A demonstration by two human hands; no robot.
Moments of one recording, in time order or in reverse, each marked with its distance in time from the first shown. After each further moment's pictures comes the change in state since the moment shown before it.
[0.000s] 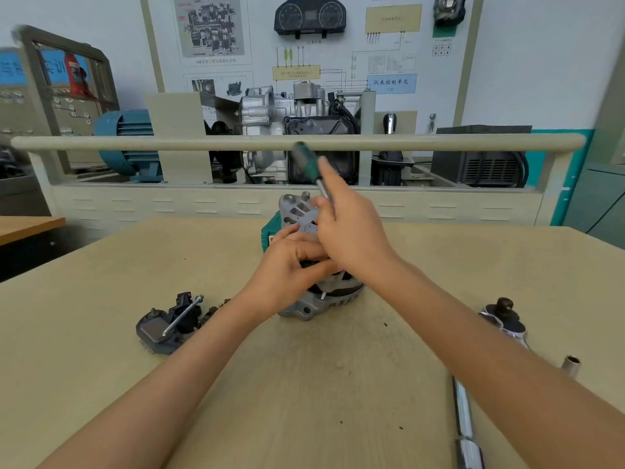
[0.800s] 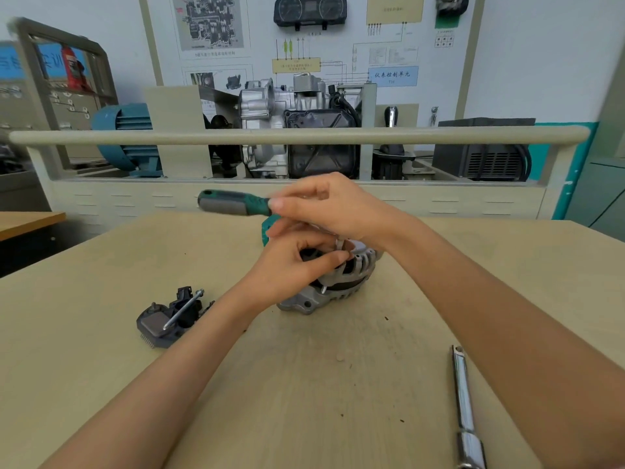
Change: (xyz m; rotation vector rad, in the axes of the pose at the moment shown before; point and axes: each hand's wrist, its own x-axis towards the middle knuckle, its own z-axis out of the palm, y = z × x) left_hand 0.003 0.001 -0.001 -0.116 -0.065 -0.087; right_hand 0.018 0.000 -0.015 0.451 -0.495 -0.025
